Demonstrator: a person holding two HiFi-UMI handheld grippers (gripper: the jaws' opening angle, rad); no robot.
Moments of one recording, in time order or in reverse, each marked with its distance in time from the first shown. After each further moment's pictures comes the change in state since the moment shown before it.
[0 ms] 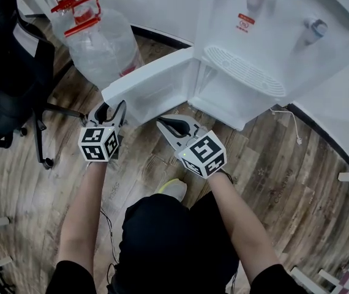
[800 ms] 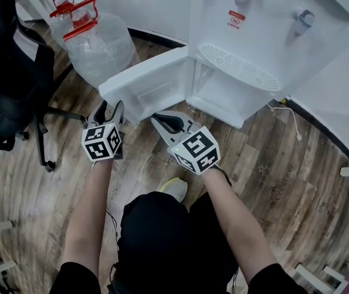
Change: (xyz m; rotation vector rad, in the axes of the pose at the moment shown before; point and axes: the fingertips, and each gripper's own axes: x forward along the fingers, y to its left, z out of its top) left arm -0.002 0.011 -0.007 -0.085 0.024 0.130; right arm 0.006 0.002 0.009 0.011 -0.014 -0.031
